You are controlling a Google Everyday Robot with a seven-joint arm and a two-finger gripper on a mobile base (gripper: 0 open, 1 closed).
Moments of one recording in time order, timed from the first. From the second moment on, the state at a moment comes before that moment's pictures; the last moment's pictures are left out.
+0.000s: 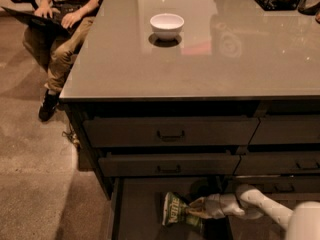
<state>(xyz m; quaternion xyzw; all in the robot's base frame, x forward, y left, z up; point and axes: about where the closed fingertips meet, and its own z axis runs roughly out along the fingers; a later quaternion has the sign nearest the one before) 0.497 -0.159 0.239 -0.55 0.69 0.32 0.34</state>
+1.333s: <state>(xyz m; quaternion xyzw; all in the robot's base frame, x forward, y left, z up) 0.493 -0.231 0.375 -0.54 0.63 0.29 0.47</state>
